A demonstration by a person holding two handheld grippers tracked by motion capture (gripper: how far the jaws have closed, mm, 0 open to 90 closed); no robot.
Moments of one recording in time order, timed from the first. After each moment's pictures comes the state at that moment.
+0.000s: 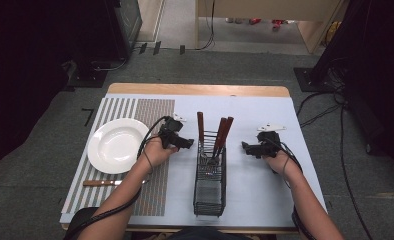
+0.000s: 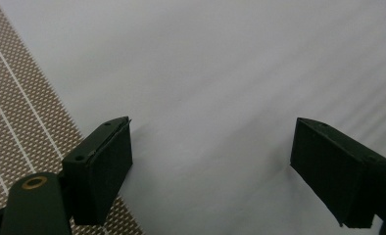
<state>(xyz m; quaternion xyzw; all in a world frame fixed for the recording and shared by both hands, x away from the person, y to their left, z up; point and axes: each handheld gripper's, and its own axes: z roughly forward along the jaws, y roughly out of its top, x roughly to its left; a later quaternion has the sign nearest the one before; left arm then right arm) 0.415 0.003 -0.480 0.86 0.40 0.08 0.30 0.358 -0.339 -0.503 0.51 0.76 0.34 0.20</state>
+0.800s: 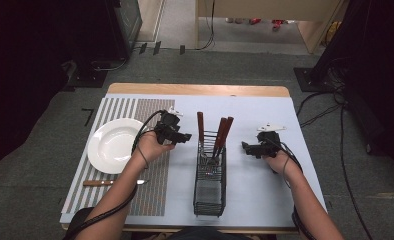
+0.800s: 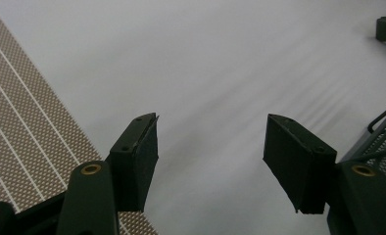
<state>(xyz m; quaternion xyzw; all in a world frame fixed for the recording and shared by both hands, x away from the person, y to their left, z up) 0.407 0.011 -0.442 0.86 0.37 0.07 0.33 0.358 -0.338 -0.503 0.51 0.76 0.34 0.21</state>
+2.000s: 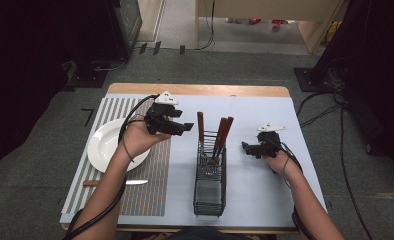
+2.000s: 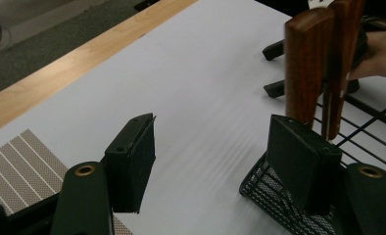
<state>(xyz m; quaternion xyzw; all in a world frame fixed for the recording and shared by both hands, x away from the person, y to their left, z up) 0.376 0.021 -0.347 0.86 0.28 0.09 0.41 0.358 -0.338 -0.503 0.51 0.76 0.34 0.21</state>
